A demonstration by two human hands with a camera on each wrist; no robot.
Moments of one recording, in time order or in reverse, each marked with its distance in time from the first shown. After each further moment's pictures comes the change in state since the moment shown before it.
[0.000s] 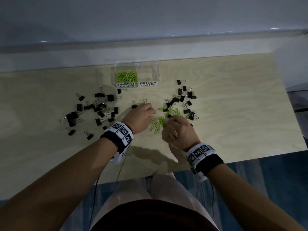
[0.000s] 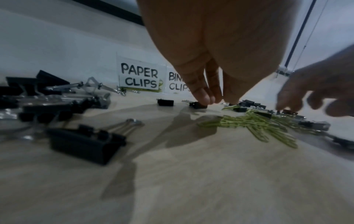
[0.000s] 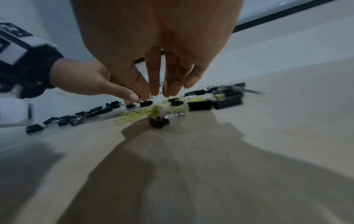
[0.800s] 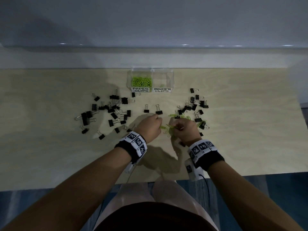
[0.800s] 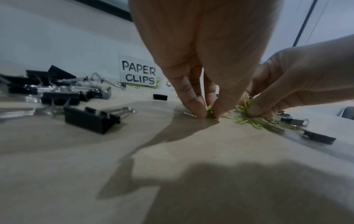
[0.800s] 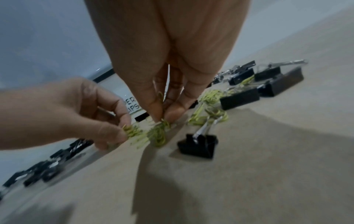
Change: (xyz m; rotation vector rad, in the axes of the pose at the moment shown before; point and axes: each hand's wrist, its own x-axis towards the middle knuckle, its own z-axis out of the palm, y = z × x) left_hand -0.009 0.004 0.010 0.025 -0.096 -0.205; right_hand 0.043 -0.001 0.013 0.201 -0.043 0.264
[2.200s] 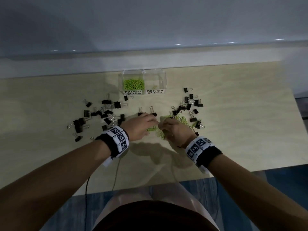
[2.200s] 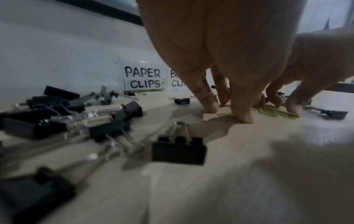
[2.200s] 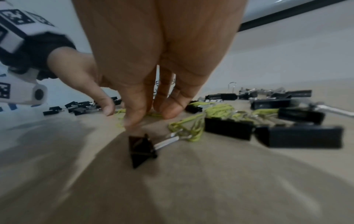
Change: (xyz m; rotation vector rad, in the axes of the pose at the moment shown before) left_hand 0.008 -0.036 -0.020 0.111 -0.206 0.304; right_hand 0.005 -0.005 -0.003 -0.333 -0.320 -0.334
